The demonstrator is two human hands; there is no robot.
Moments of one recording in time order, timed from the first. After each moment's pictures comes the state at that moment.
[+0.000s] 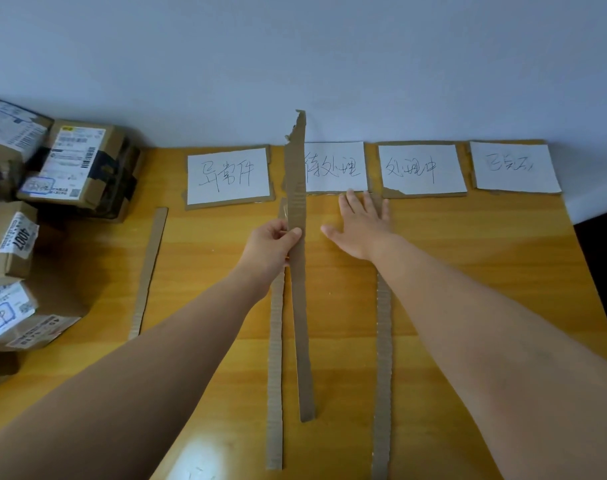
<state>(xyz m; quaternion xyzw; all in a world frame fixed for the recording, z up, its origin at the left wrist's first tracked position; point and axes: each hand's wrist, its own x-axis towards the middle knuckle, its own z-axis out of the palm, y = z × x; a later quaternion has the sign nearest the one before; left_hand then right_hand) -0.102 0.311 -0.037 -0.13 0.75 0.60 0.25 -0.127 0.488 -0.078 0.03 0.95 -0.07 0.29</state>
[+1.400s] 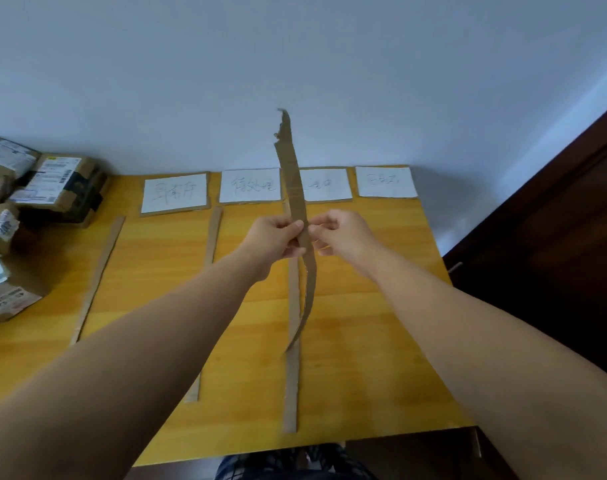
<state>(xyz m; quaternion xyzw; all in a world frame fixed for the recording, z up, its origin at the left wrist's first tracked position) 0.014 0.442 0.063 -0.06 0.72 0.64 0.27 0.046 0.588 0.065 0.14 0.79 -0.58 0.11</state>
